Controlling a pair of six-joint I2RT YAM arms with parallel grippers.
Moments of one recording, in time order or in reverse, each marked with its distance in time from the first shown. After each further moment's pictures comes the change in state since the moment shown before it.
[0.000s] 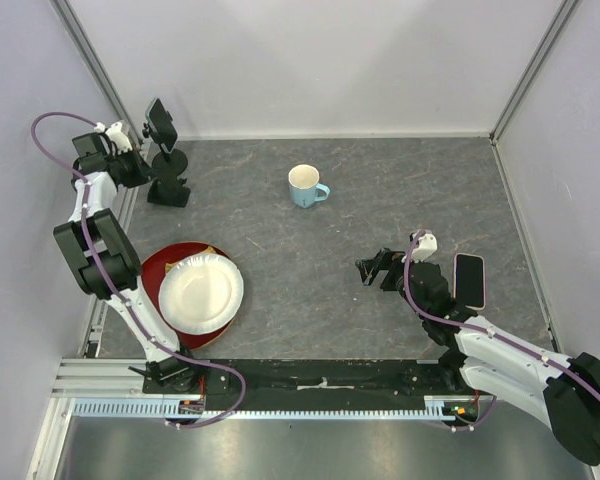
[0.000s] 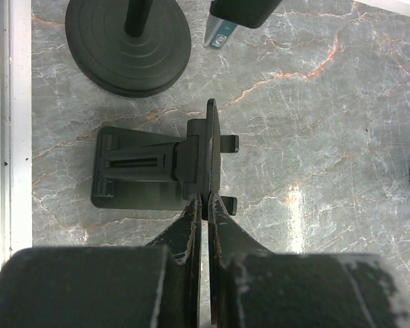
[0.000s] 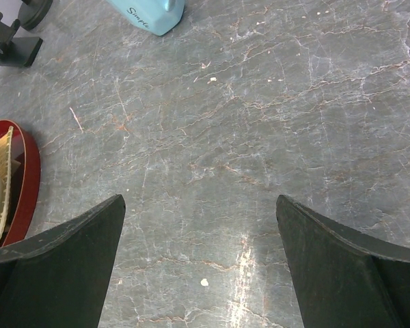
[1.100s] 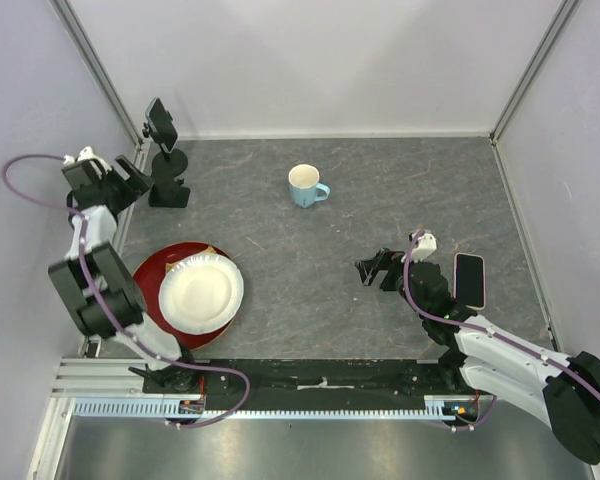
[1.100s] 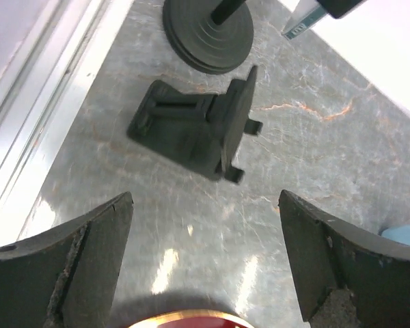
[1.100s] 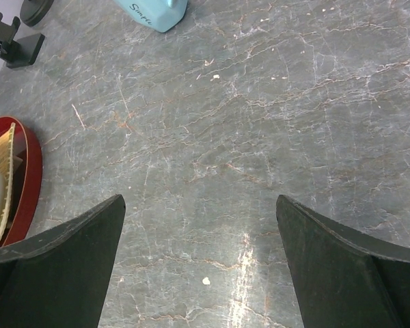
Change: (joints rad) left arm 0.068 -0.218 -0.333 0.227 -0.148 -0.296; right arm 0.000 0.002 0.000 0.002 -0.010 0.000
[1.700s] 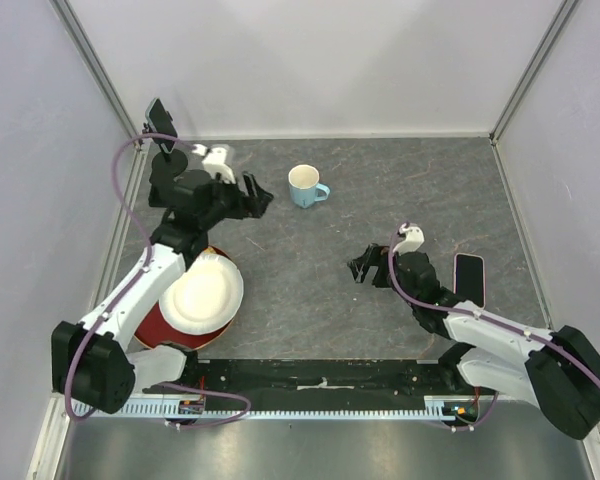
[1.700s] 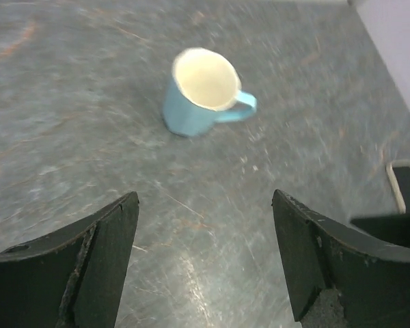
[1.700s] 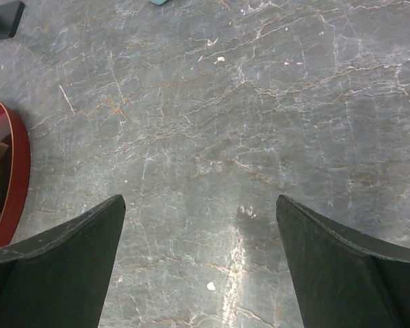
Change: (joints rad) left arm -0.766 -0.575 -0.348 0.090 -0.231 -0.095; right arm 0.000 0.144 0.065 0.000 -0.046 -0.003
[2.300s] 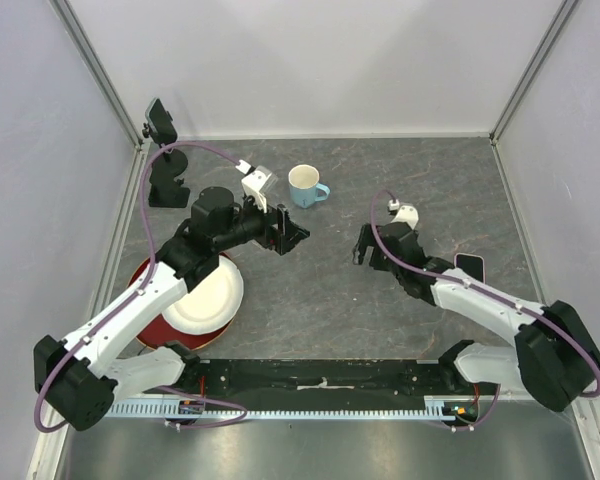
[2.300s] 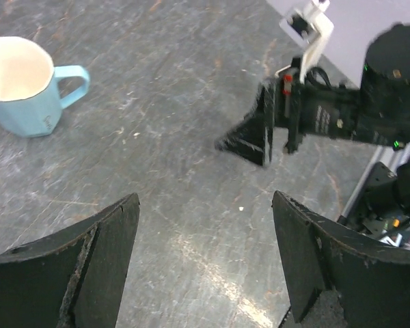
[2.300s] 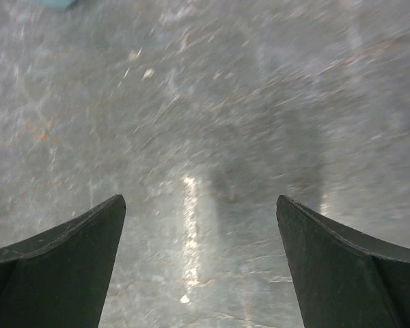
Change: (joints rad) left arm -0.301 -0.083 0.006 -0.086 0.150 0.140; right arm -0.010 0.216 0.325 -0.393 0.134 0.017
